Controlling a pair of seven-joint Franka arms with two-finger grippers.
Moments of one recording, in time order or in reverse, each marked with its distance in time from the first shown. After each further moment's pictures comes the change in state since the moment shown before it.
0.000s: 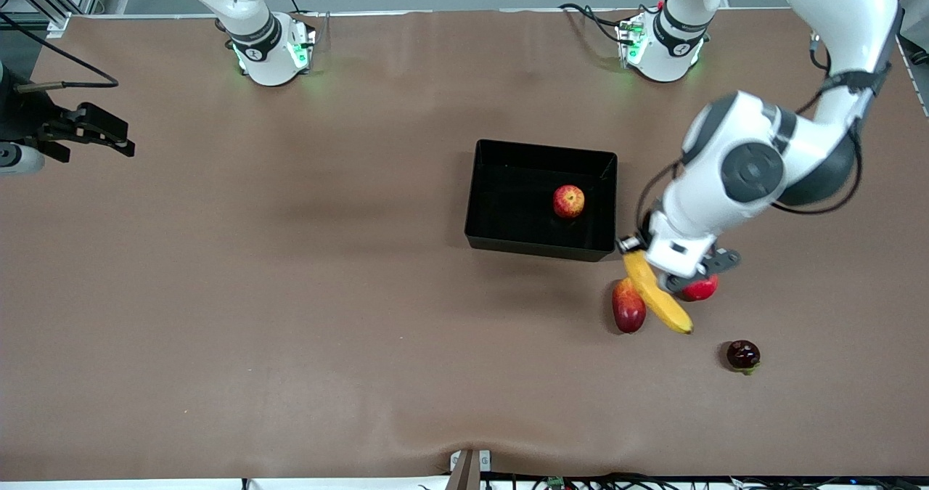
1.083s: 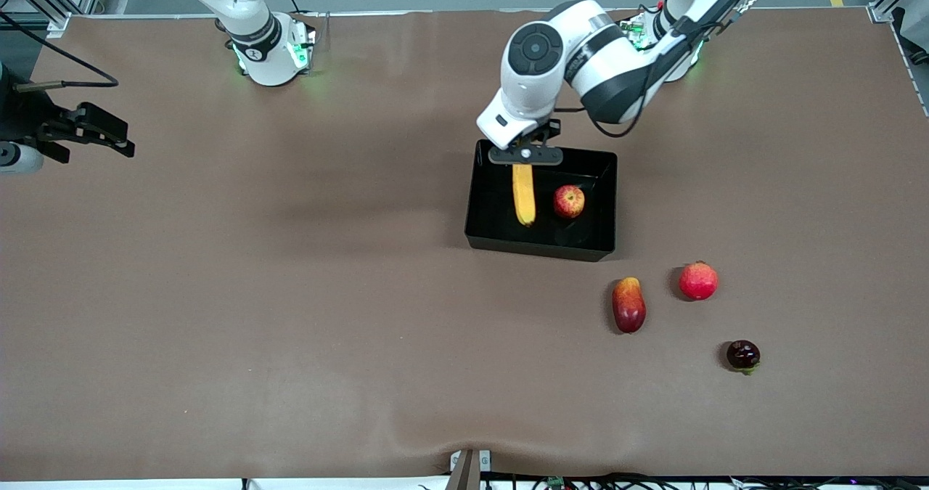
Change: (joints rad) left arm -0.064 -0.019 -0.338 -0.303 0.000 0.065 -0.077; right arm 0.000 0.000 0.000 0.004 0.001 0.006 0.000
